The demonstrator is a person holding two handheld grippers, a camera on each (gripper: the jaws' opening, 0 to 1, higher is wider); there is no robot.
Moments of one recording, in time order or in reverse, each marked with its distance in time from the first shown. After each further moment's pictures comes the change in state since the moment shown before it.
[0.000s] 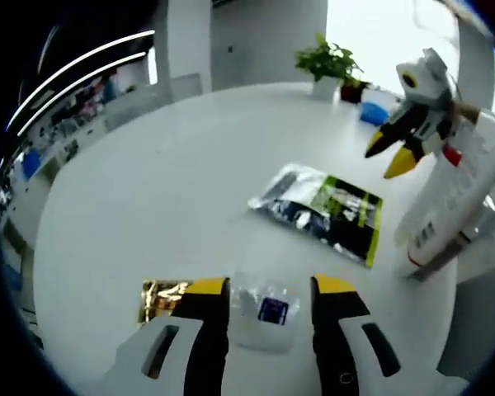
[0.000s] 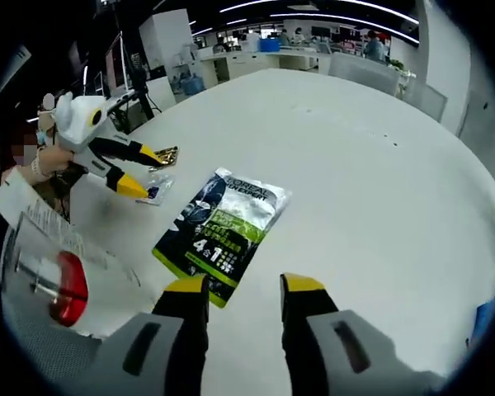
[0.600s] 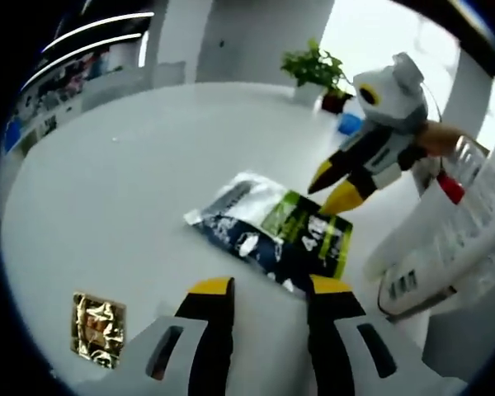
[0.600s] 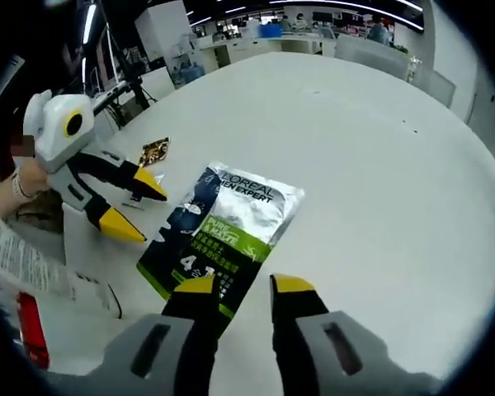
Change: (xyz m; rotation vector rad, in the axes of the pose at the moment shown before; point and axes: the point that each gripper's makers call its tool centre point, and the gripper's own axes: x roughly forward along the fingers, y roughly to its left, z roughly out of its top) left arm 0.039 -0.029 0.009 -0.099 0.005 -0.131; right arm 0.042 -0.005 0.004 0.021 0.069 0.036
